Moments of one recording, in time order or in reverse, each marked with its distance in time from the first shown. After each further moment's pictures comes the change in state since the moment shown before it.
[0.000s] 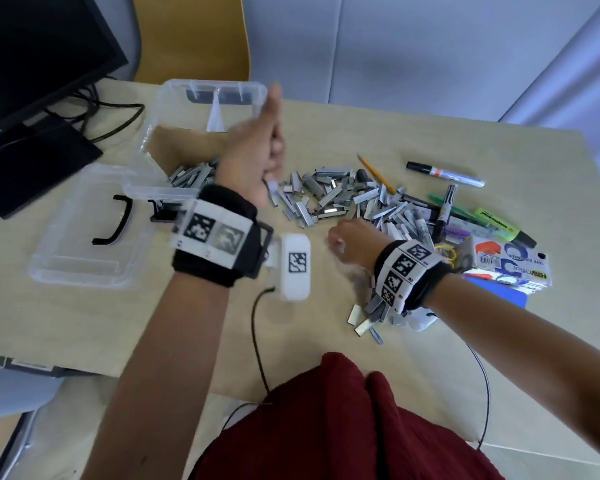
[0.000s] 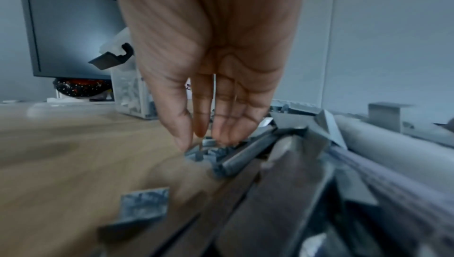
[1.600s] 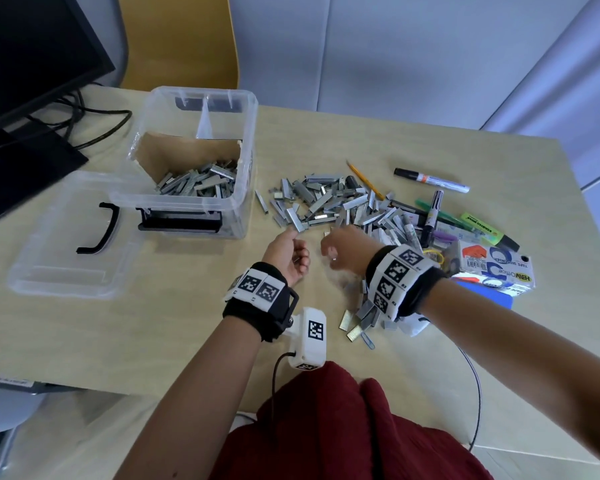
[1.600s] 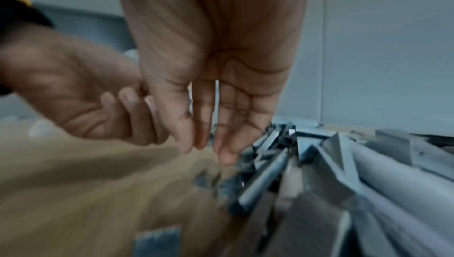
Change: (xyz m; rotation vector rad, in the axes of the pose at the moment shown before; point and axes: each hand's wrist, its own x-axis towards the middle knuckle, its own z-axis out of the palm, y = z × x) left_hand 0.002 -0.129 0.003 -0.091 0.156 -0.624; right_hand -0.008 -0.009 -0.009 -0.055 -0.059 0.018
